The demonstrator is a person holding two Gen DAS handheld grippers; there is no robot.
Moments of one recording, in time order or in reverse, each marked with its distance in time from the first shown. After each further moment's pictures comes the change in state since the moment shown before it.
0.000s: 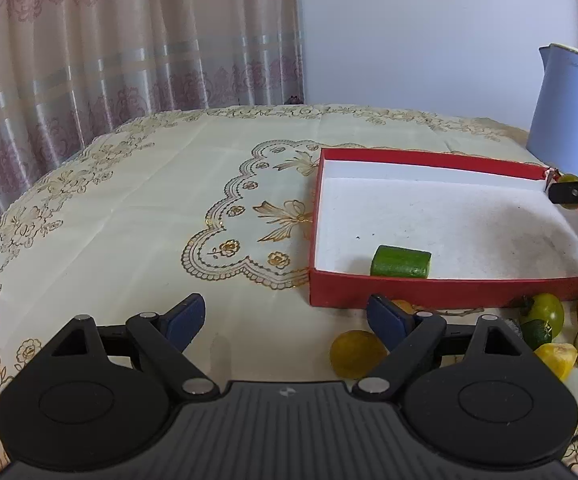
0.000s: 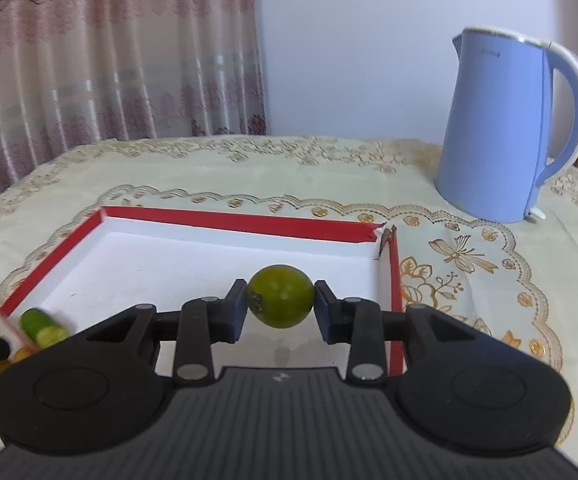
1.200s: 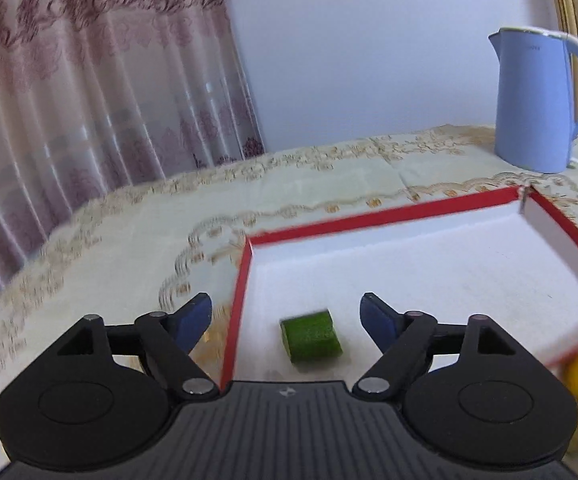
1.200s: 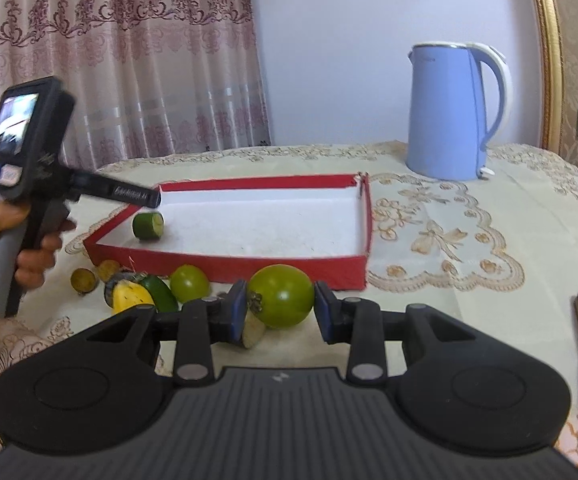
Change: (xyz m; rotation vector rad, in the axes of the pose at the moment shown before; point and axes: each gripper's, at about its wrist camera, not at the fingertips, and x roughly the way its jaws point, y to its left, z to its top) left arm 0.024 -0.065 0.055 0.184 -0.083 -0.030; right arm -0.137 0.018 -0.110 0.021 -0.156 0.033
